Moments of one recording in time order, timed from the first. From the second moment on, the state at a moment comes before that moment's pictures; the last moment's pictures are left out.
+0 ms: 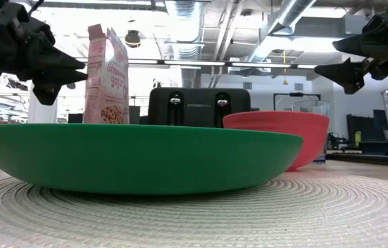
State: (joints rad) left arm -0.16 0.14 0.06 -0.07 -0.35 -0.45; right arm 0.12 0.01 0.01 0.05 0.23 0.18
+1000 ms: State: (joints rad) left arm -0.16 0.20 0.14 -0.43 -0.83 -0.78; right arm 0.12 0.01 0.01 0.04 0.23 0.18
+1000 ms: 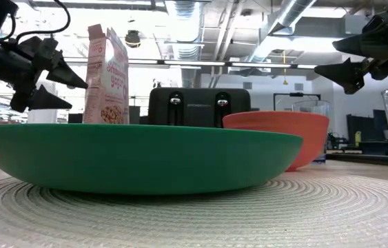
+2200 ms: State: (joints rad) left arm -0.02 0.98 0.14 0.18 -0.90 -0.86; right arm 0.12 0.01 0.01 0.04 0.23 0.18
